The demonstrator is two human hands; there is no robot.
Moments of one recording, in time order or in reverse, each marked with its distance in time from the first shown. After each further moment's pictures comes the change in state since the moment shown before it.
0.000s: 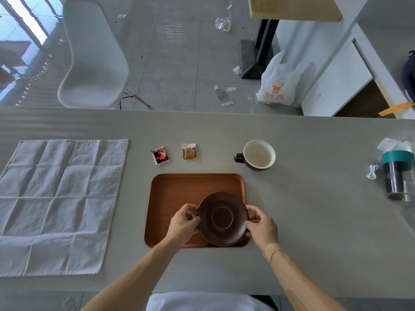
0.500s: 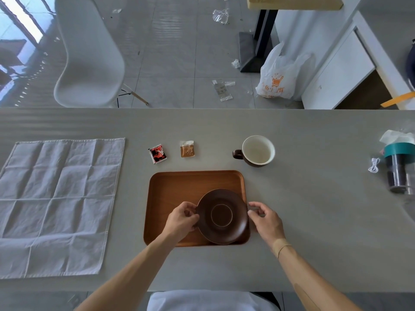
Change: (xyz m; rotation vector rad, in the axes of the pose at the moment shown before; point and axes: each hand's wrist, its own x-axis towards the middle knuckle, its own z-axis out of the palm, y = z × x) left_hand 0.008 0.002 -0.008 0.108 -0.042 0.006; right_hand 0.011 0.003 -0.016 -0.050 -0.026 -0.019
